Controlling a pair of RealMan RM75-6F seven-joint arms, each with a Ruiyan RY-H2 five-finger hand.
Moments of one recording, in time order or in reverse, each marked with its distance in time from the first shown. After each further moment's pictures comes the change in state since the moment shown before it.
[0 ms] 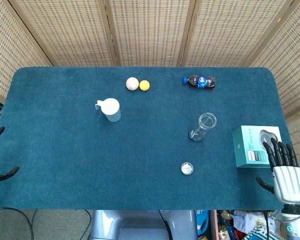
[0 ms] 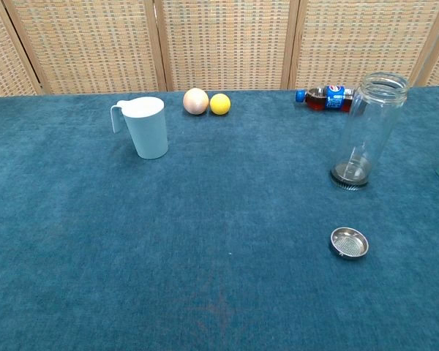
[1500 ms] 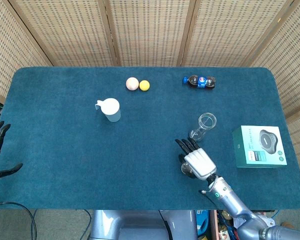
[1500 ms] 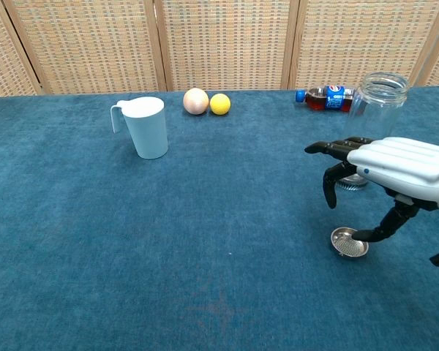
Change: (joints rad) left arm -0.046 -0.032 -0.023 0.019 -0.084 -0.087 0.047; right arm 0.441 -0.290 0.044 0.074 0.084 -0.616 -0.166
